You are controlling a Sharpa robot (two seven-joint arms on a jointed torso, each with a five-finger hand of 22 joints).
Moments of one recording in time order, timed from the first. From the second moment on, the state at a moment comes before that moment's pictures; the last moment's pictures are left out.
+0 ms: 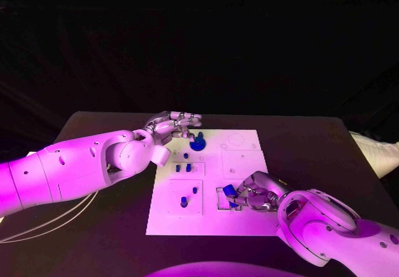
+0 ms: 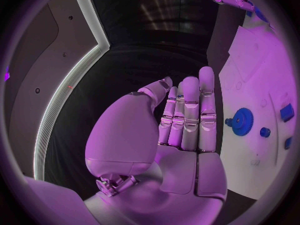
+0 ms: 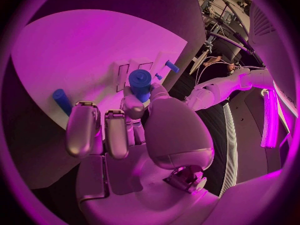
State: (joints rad) left arm 1.15 -0.86 -0.02 1.49 0.03 -0.14 0.29; left_hand 1.35 -0.13 0.43 0.00 0.14 1.03 0.17 0.14 0.07 1.11 0.10 0.27 0.09 1.21 0.02 0.95 0.56 0.16 1.22 0.11 0.40 0.98; right arm 0.80 -0.89 0.14 1.92 -1.42 -0.34 -0.59; right_hand 1.25 0.03 -0.07 0.29 0.42 1.09 0.08 0.18 0.21 1.36 -0.01 1.04 1.09 1.47 -0.08 1.43 1.31 0.10 1.44 0.03 1.32 1.12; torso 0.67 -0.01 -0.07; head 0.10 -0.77
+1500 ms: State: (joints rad) left arm 1.15 -0.86 -0.02 1.49 0.03 -0.14 0.29; left_hand 1.35 -0.13 0.43 0.00 0.14 1.03 0.18 0.14 0.07 1.11 0.10 0.27 0.09 1.21 0.02 0.95 0.56 0.16 1.22 0.11 0.40 0.97; right arm 0.80 -0.85 0.14 1.89 -1.44 -0.28 -0.60; right_hand 1.23 0.04 -0.23 0.24 0.15 1.09 0.07 0.20 0.37 1.32 0.00 0.88 1.03 1.47 -0.08 1.44 1.31 0.10 1.43 0.03 1.31 1.10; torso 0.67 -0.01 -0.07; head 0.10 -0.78
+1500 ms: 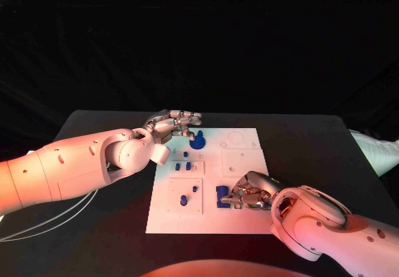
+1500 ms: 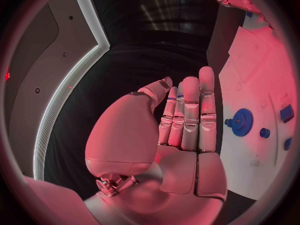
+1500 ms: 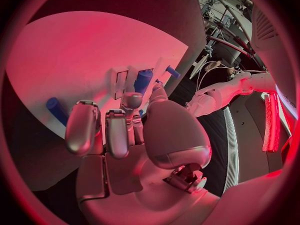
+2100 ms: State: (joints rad) left arm 1.15 -0.86 -0.02 1.49 0.03 -0.14 0.29; left_hand 1.35 -0.13 0.43 0.00 0.14 1.03 0.18 0.14 0.07 1.11 0.10 0.27 0.09 1.21 0.02 0.95 0.56 0.16 1.22 0.11 0.40 0.97; right arm 0.81 -0.94 0.14 1.93 -1.45 -0.33 -0.57; right_hand 1.35 0.06 -0.18 0.18 0.22 1.05 0.09 0.16 0.37 1.32 -0.01 0.87 1.03 1.47 -0.08 1.44 1.31 0.10 1.43 0.03 1.31 1.10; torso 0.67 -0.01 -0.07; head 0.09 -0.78
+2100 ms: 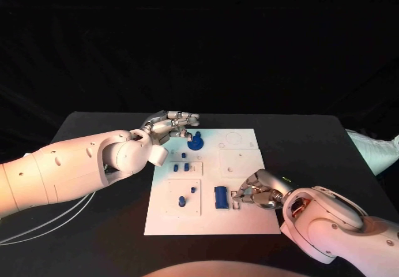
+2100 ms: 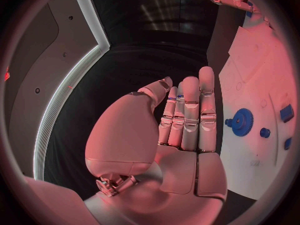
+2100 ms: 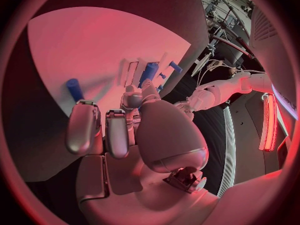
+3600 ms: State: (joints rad) left arm 1.14 -0.86 -0.02 1.48 0.03 -0.13 0.28; left_hand 1.35 -0.13 0.42 0.00 0.14 1.03 0.18 0.14 0.07 1.10 0.10 0.27 0.09 1.21 0.02 0.95 0.56 0.16 1.22 0.11 0.40 0.97; right arm 0.80 -1.03 0.14 1.88 -1.66 -0.21 -0.57; right_hand 1.34 0.06 -0.18 0.22 0.23 1.07 0.09 0.14 0.32 1.31 0.01 0.81 1.00 1.47 -0.07 1.43 1.31 0.10 1.43 0.03 1.30 1.09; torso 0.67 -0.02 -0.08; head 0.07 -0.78
